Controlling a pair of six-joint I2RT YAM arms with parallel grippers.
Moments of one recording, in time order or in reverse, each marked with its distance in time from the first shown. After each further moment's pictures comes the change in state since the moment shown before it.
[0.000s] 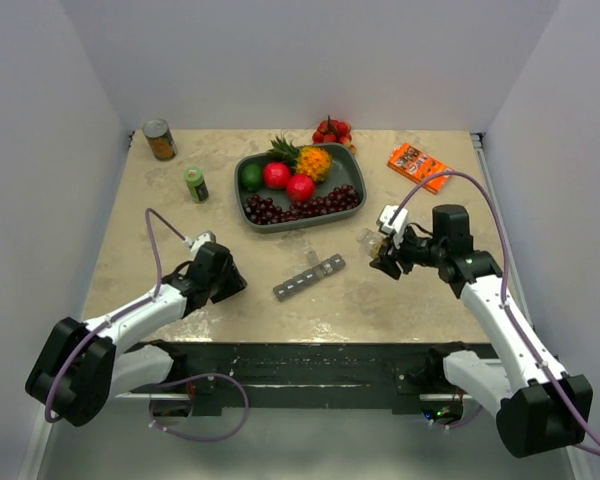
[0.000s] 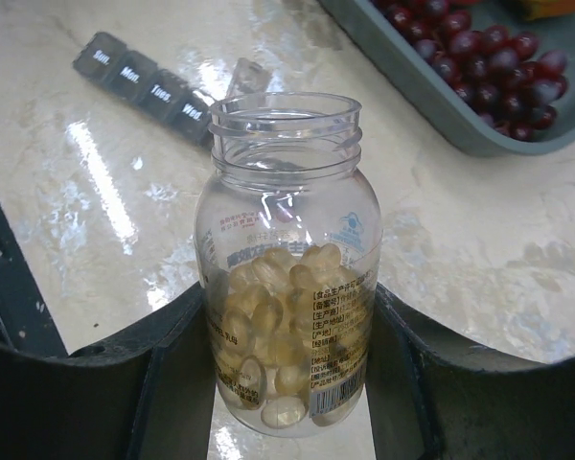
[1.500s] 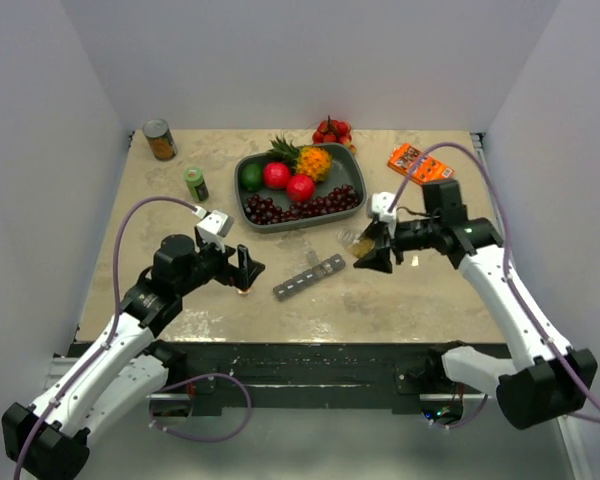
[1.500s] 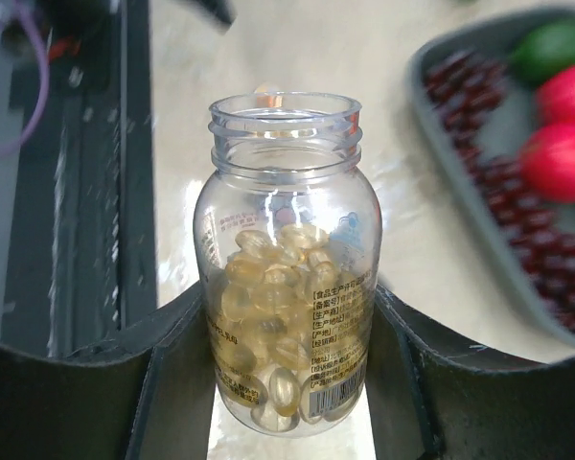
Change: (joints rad) left arm 0.007 -0.432 0.131 -0.001 0.363 0.665; right arm 0.017 0.108 0.328 -0.217 -0.355 -0.065
